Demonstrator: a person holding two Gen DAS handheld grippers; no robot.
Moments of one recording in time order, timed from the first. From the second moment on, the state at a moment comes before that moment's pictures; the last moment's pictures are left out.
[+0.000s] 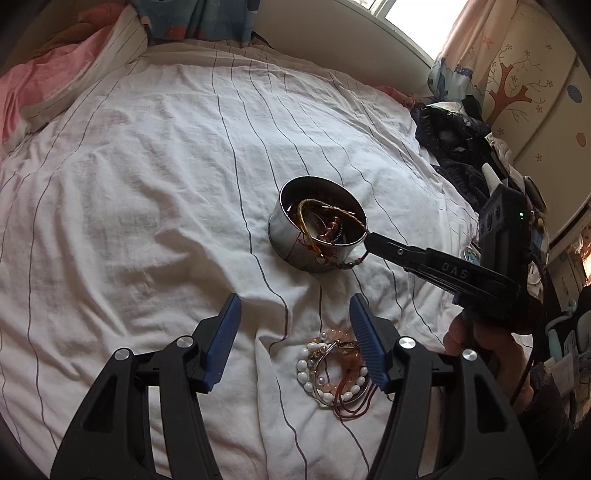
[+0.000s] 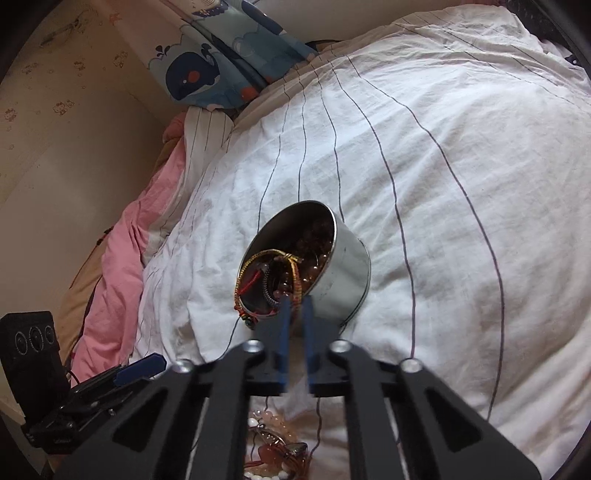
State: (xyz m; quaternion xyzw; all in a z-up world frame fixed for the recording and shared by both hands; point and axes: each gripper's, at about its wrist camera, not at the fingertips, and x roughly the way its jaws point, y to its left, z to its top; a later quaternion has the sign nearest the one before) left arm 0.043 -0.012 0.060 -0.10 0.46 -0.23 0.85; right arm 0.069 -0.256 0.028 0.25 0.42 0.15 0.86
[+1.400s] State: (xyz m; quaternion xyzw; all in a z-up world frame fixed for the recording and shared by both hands) left arm 0.050 -0.014 0.056 -0.12 0.41 -0.28 0.86; right arm 0.054 -0.287 0.017 0.25 0.44 0.13 0.85
